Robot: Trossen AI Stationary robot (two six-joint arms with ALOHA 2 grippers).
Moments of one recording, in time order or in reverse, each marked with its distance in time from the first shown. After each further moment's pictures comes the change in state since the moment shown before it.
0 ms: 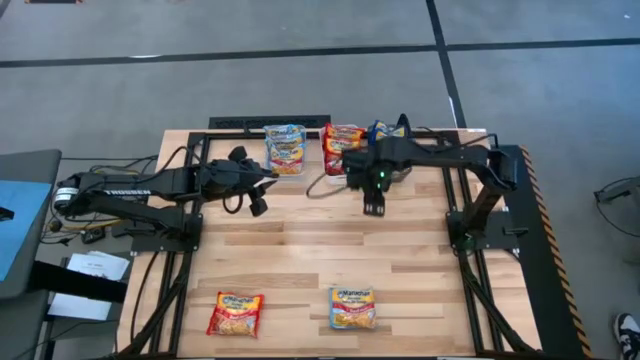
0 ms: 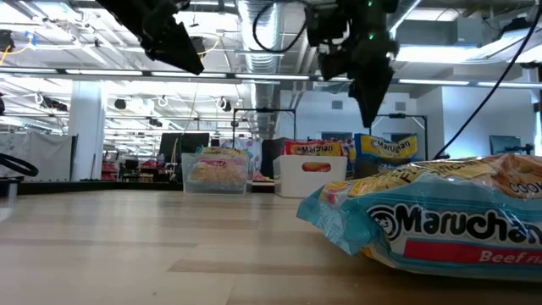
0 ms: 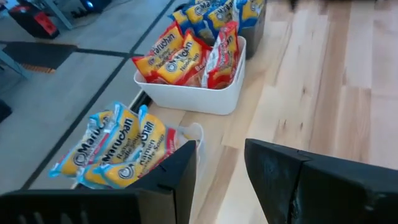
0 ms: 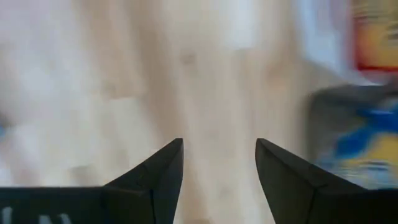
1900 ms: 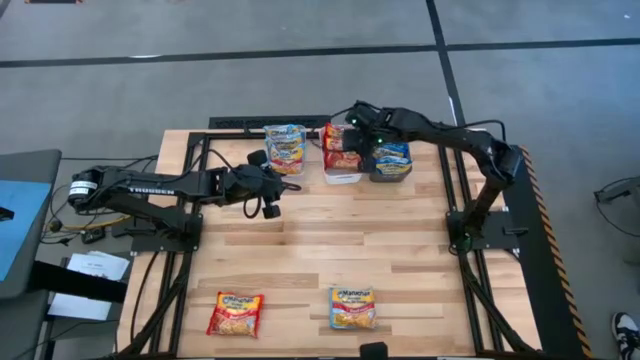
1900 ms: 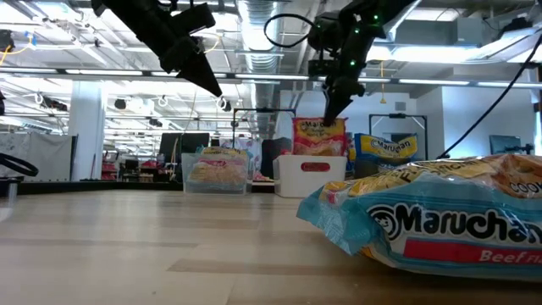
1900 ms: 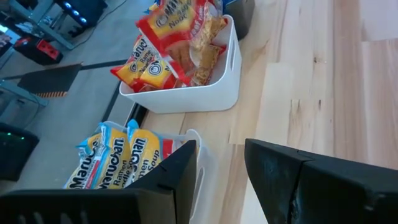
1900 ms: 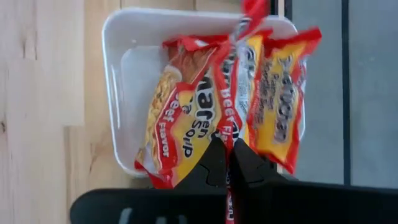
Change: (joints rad) left arm 0.002 0.197 0.000 0.137 -0.012 0.210; right arm -0.248 -0.009 0.000 0.415 0.140 -0.526
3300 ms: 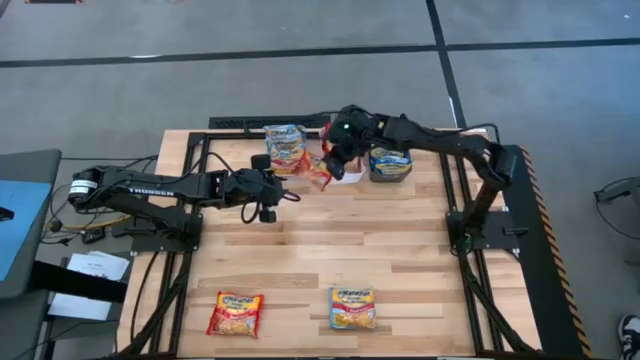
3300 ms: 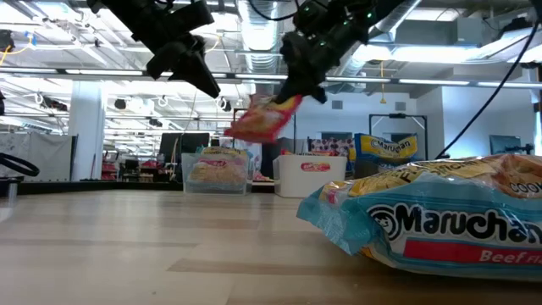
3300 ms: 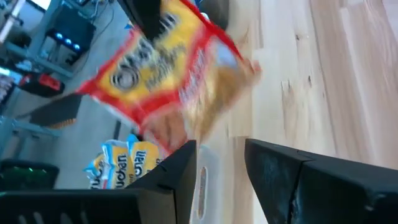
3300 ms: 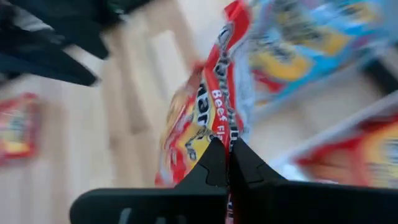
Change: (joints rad) left arm -0.035 0.000 0.002 -0.027 0.003 0.179; right arm 0.092 0.047 0.000 0.328 -0.361 0.742
